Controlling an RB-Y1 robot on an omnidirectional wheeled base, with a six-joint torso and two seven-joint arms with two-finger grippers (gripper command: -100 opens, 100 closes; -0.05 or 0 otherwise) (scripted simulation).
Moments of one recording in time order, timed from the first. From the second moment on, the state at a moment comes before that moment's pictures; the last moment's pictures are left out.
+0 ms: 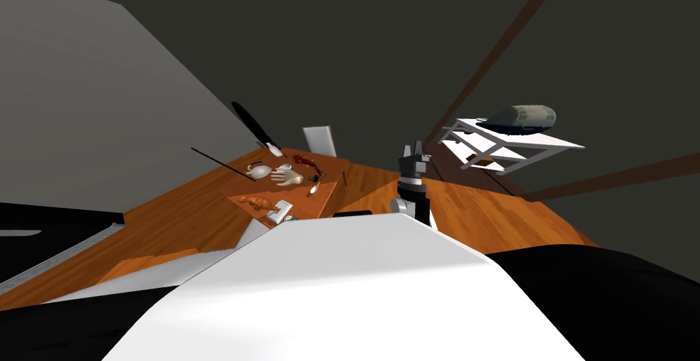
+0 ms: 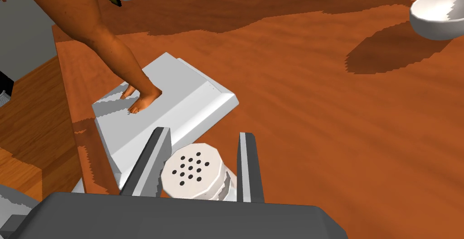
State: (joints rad) left arm 0.24 0.23 0.14 -0.54 0.43 -0.95 1.25; right arm 0.52 0.04 0.02 -2.32 -0.07 -0.44 -0.01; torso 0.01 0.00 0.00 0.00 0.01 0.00
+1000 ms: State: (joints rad) left arm 0.05 0.20 0.09 -0.51 0.62 -0.82 1.05; right arm 0.52 0.04 0.02 -2.32 -0.07 -0.44 -0.01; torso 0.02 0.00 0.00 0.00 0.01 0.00
